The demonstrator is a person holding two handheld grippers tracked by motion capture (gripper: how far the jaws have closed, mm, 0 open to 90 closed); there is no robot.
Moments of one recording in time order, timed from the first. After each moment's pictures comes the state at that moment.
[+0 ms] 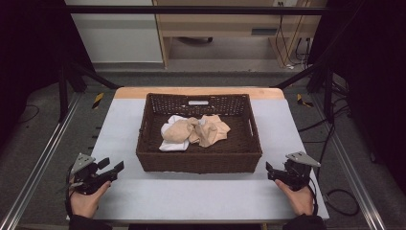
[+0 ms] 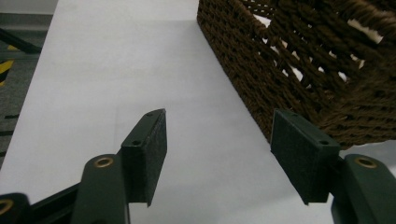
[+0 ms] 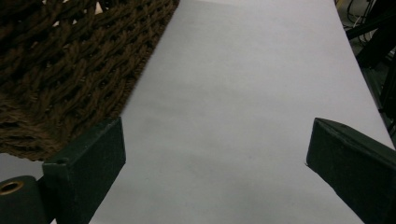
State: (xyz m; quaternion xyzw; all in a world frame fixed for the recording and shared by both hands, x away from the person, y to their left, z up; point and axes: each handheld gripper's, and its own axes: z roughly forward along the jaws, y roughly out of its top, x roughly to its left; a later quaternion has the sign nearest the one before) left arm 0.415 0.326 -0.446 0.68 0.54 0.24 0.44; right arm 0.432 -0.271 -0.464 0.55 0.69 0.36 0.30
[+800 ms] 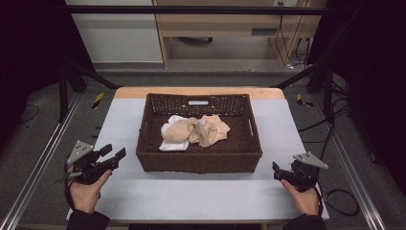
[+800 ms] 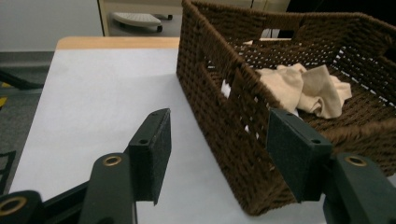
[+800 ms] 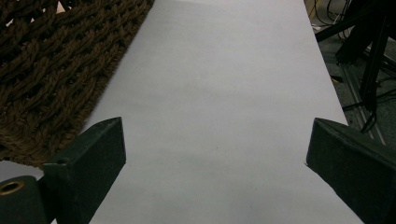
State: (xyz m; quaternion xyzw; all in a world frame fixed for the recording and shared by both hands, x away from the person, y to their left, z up) left arm 0.426 0.306 -0.396 0.67 0.51 0.26 0.48; right arm 0.427 -0.287 -0.463 0.57 0.68 0.35 0.32
